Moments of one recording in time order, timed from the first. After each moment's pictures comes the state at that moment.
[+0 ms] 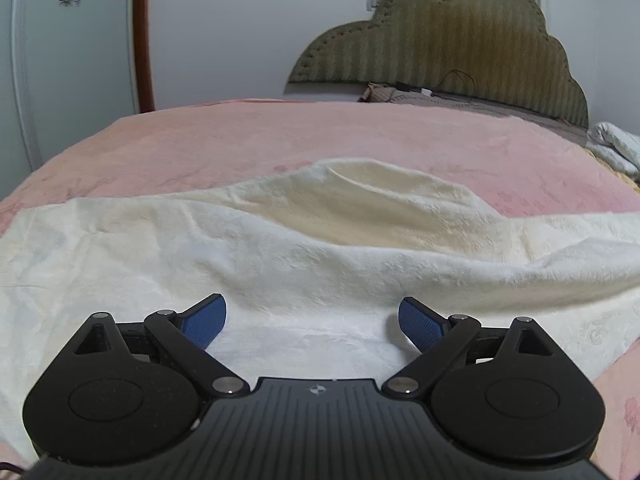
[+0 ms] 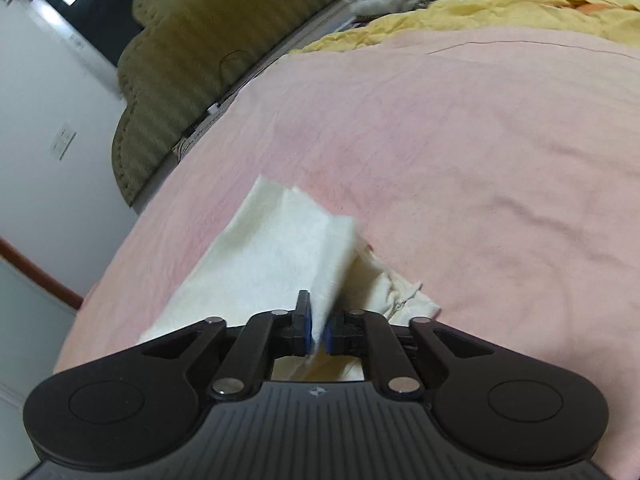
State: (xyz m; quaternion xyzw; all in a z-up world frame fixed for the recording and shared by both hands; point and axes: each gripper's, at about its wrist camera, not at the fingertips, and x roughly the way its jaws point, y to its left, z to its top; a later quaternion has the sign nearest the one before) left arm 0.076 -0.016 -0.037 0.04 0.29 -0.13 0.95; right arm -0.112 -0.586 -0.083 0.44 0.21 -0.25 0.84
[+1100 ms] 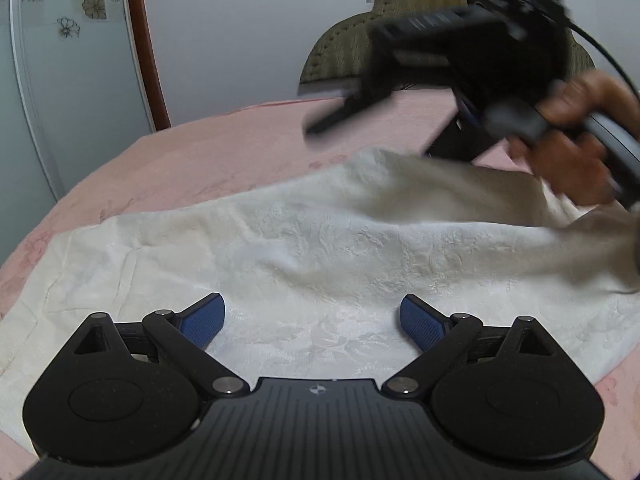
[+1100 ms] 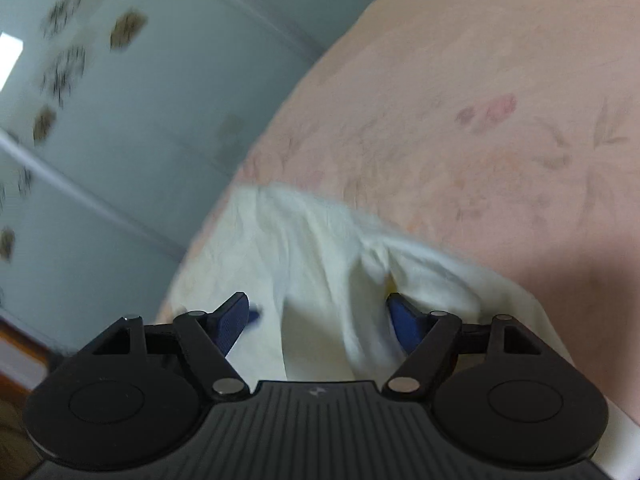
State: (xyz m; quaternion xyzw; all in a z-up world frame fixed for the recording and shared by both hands) left arm 0.079 0.001 -0.044 0.11 0.29 -0.11 0.95; right arm 0.275 -0.232 -0.066 0.27 0.44 0.42 0.74
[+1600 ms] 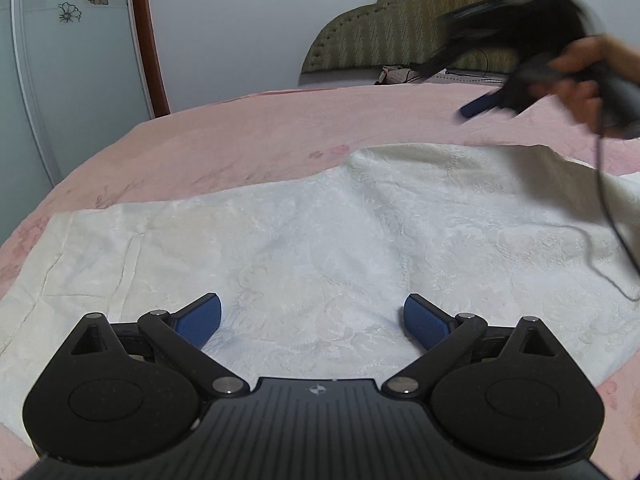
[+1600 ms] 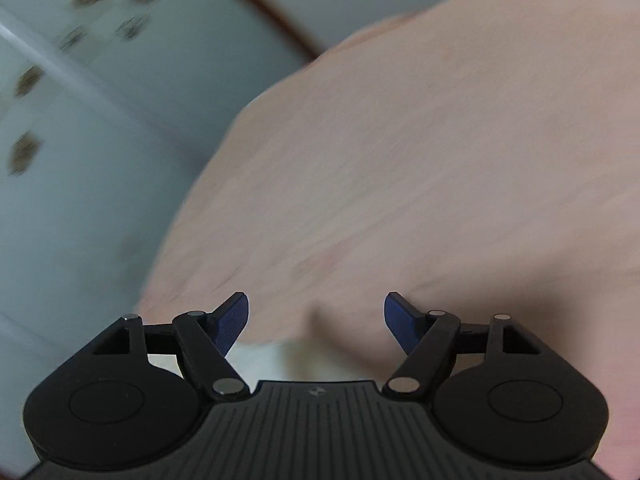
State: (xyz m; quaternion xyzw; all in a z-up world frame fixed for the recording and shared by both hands) left arm 0.086 0.004 -0.044 0.11 0.30 -0.11 0.94; right arm 0.290 -0.306 -0.028 0.27 0.39 0.18 0.86
